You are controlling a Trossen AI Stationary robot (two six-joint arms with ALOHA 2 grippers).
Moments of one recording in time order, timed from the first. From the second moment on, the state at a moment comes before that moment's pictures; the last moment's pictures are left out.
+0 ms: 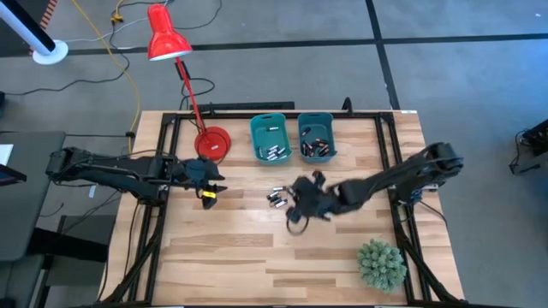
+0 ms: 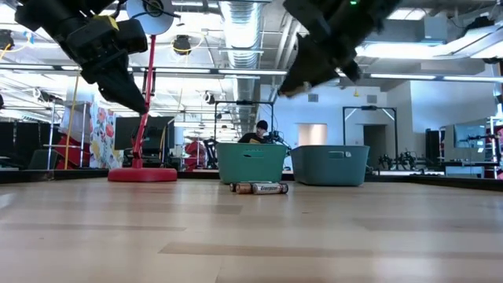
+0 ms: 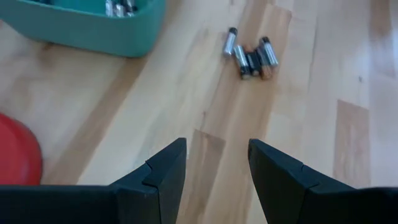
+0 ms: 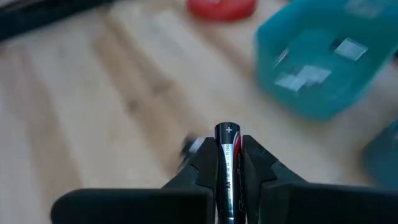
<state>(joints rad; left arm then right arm) -0.01 0.88 0.57 -0.42 -0.19 -0.29 0.27 1.61 1.07 -0.28 0.64 0.66</state>
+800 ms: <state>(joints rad) -0.01 1.16 0.57 -0.25 -0.28 -0.36 -0.34 2.01 1.65 -0.59 0.05 0.05</state>
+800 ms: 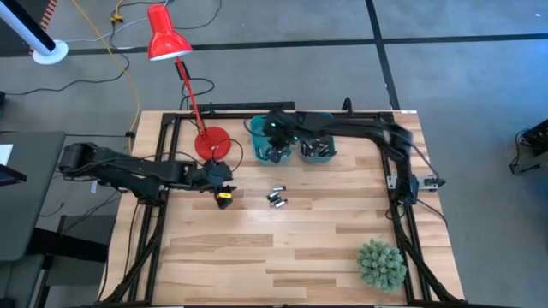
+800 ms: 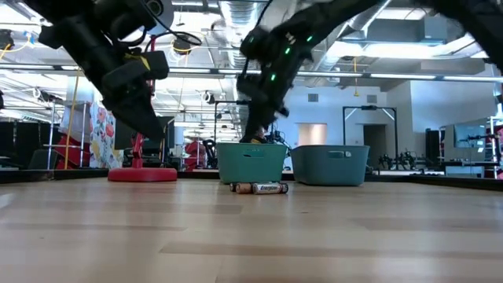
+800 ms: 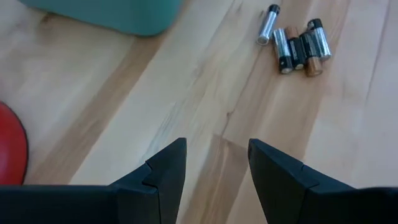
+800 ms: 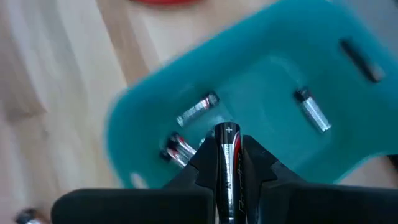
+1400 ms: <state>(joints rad) -0.01 1.16 0.57 -0.23 -0.36 -0.41 -0.42 2.29 1.88 -0.72 0.00 -0.08</state>
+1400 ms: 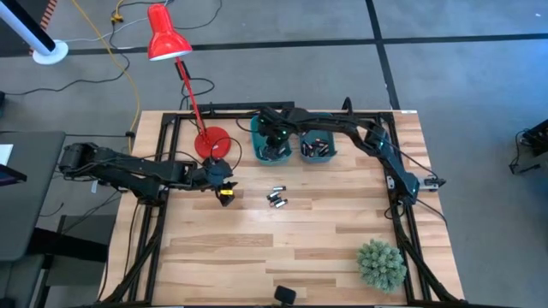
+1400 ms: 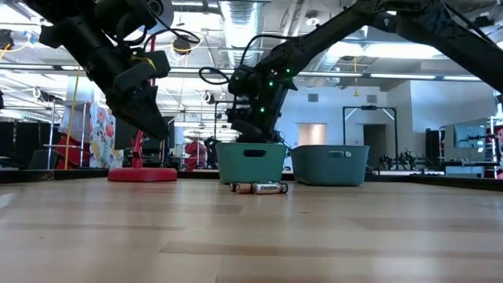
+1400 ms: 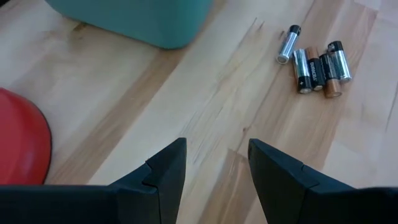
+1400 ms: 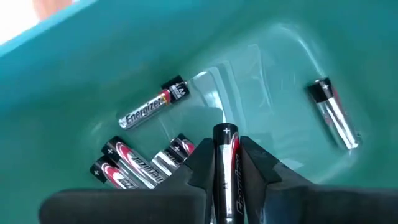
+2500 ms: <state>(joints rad) -0.01 1.16 0.57 -0.23 -0.37 -0.44 -0.43 2.28 1.87 -0.72 0.00 -0.06</state>
